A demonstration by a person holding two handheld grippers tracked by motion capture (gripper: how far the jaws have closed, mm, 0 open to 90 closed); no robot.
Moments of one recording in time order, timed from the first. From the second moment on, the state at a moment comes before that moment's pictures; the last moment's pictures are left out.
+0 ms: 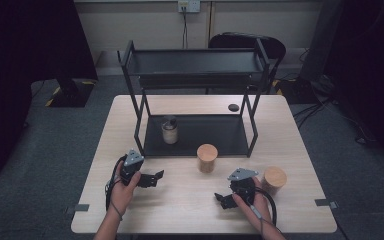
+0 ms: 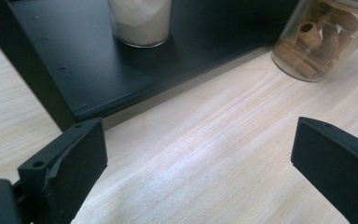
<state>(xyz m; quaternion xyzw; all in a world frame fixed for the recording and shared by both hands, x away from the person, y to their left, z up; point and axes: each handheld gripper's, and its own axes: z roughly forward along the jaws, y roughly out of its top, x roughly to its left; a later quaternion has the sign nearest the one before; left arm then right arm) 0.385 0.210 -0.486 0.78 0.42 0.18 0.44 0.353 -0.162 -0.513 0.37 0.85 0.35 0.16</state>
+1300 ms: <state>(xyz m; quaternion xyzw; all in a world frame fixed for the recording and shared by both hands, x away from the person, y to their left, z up) 0.361 0.245 -0.492 0.77 0.44 0.20 0.41 0.353 -0.162 -0.513 0.37 0.85 0.35 0.16</state>
